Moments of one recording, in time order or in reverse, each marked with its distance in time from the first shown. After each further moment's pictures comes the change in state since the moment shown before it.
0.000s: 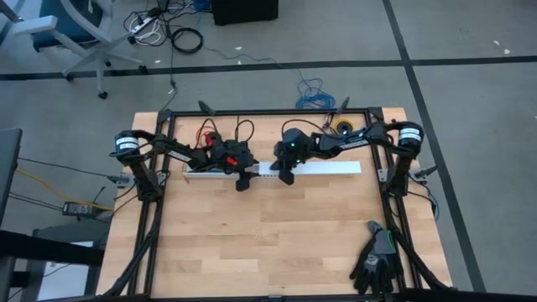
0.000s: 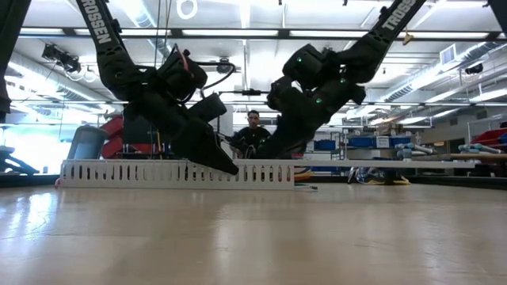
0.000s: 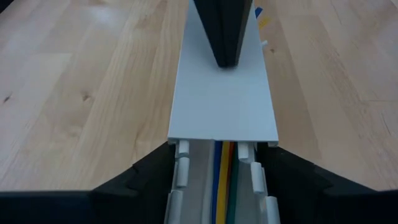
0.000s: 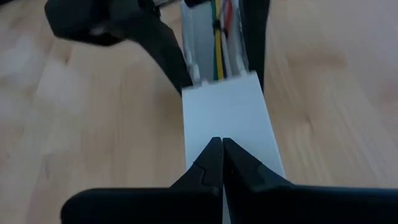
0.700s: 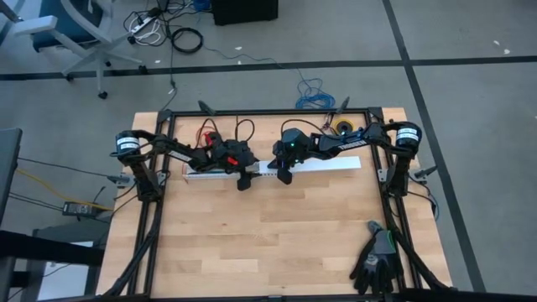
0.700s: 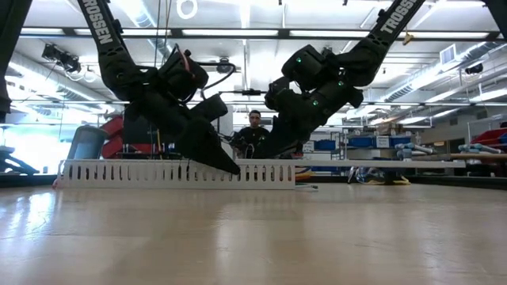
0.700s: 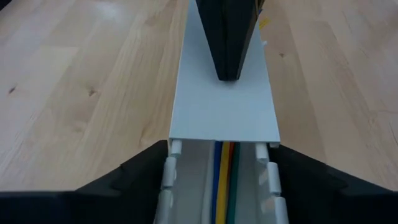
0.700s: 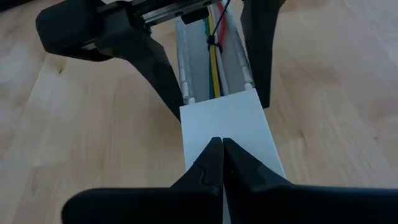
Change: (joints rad) left arm -0.001 0.002 0.008 0.002 -0.011 -0.048; right arm -0.004 0.006 -0.004 0.081 0.012 0.004
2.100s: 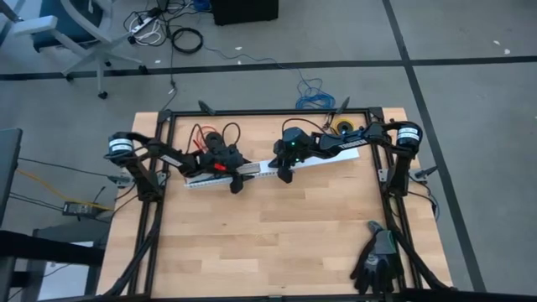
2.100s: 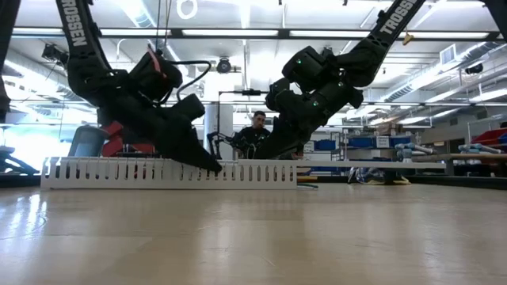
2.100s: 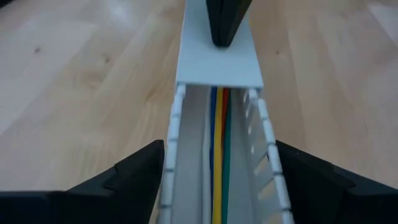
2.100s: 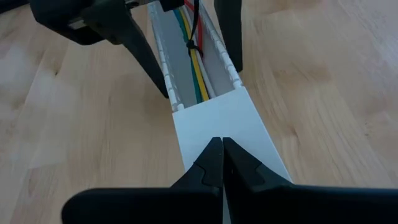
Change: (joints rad) left arm -0.008 -0.070 -0.193 0.190 -0.039 -0.136; right arm -0.018 0.000 0.000 -0.010 0.001 0.001
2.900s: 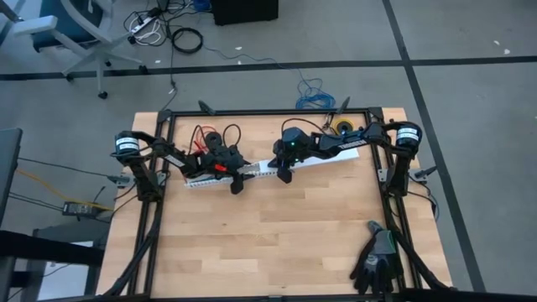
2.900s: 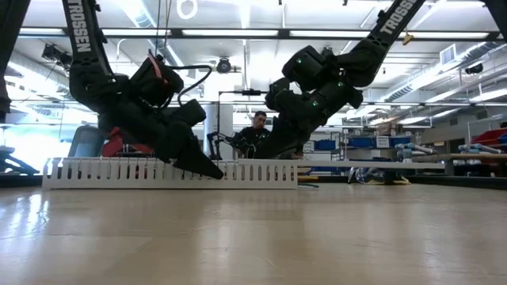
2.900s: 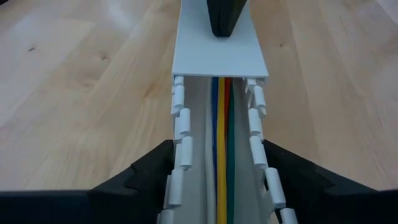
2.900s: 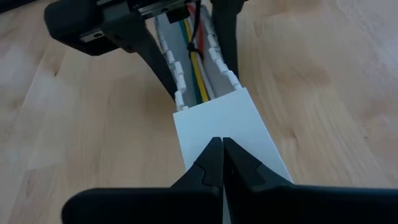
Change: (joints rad) left arm 0.000 0.066 -0.001 0.076 0.000 0.025; right arm 0.011 0.000 0.000 0.014 -0.004 0.001
